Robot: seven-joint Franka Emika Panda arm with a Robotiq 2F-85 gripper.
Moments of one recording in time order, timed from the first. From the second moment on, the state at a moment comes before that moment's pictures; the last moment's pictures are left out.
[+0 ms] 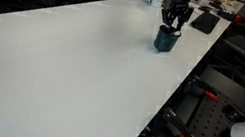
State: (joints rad) arm -0.27 0.28 -0.24 -2.31 -0.10 2.36 0.08
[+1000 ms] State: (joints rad) arm -0.29 0.38 -0.24 -2.27 -0.07 2.35 0.08
